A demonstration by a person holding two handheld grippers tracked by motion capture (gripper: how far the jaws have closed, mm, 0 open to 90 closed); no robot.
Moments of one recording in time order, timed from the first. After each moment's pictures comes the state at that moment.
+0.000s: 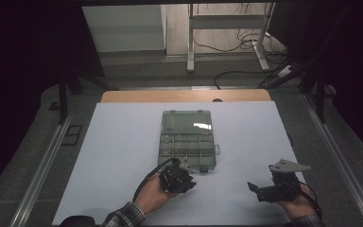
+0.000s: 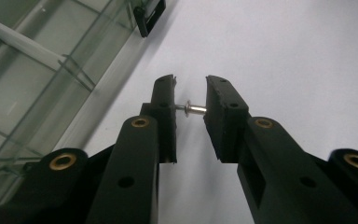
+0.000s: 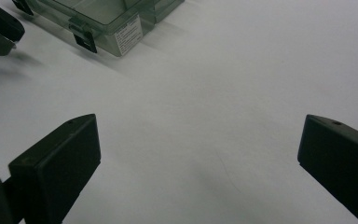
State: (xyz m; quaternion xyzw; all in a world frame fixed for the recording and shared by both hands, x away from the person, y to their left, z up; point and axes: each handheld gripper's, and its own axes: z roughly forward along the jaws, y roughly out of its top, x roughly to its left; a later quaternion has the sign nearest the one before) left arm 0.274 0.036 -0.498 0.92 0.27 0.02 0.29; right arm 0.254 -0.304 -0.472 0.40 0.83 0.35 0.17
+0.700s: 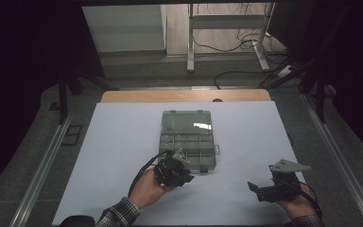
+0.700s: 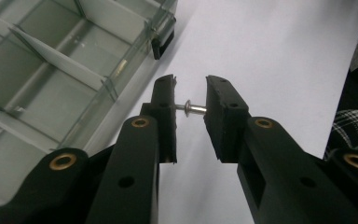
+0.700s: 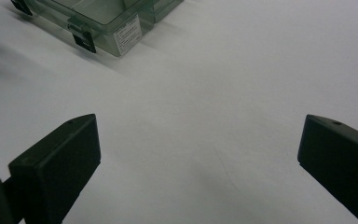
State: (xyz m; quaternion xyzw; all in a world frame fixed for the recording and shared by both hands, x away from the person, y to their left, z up) left arm 0.281 0.050 -0.469 0.91 0.28 0.00 0.31; right arm 0.254 -0.304 -0.472 0.40 0.83 0.35 0.17
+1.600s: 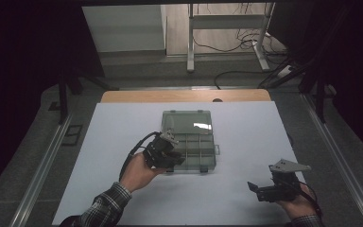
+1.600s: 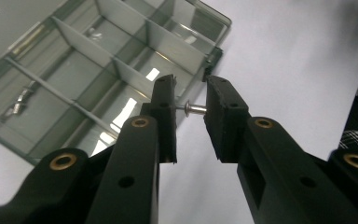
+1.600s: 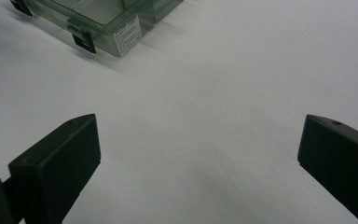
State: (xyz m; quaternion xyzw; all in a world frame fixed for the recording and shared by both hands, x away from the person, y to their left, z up) left arm 0.313 0.082 -0.435 0.89 0.31 0.01 0.32; right arm 0.255 -0.304 -0.473 0.41 0.83 0.35 0.17
